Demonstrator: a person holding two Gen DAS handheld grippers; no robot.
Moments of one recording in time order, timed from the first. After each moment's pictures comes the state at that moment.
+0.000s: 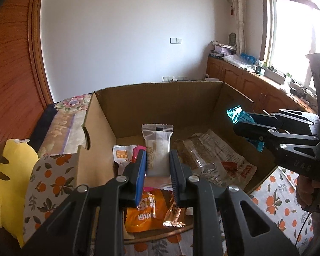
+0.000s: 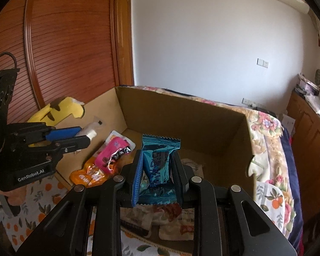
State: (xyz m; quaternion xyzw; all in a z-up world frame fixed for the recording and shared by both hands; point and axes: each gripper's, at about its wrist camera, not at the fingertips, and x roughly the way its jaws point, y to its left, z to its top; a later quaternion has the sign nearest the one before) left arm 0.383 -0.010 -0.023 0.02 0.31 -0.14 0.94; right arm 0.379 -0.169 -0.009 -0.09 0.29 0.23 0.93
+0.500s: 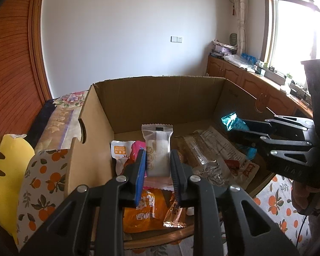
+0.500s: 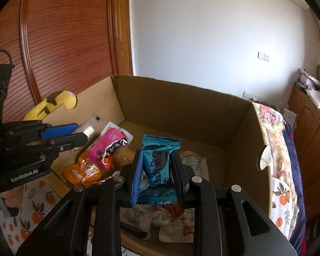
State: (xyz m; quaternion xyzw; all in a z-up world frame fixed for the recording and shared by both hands) left arm 0.388 -0.006 -0.033 0.01 0.32 -0.14 0.94; right arm 0.390 -0.167 -0.025 -0.08 0.31 0.22 0.92
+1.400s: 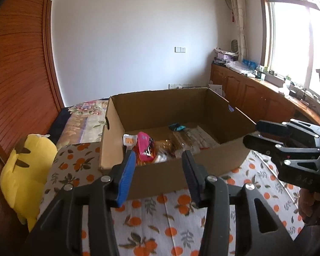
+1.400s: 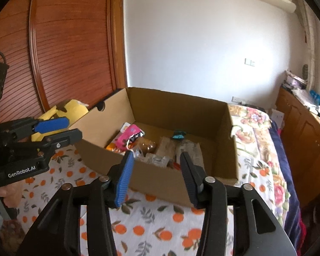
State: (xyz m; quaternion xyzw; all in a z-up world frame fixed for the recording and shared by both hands) left arm 0.276 -0.008 0.016 0.03 0.28 -0.11 0.95; right arm 0.274 -0.184 0.020 -0.07 0.28 0.18 0.94
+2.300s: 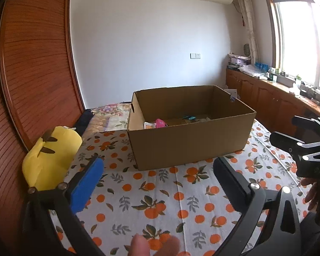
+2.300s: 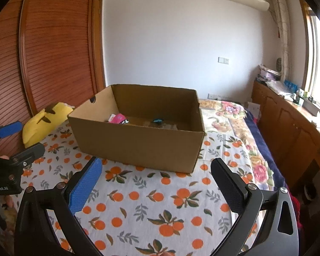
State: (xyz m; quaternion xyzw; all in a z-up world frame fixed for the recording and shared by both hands) left arm 0.183 0.000 0.007 0.04 0.25 -0.05 0.97; right arm 0.190 -0.205 0.015 -0.05 0.26 0.10 0.96
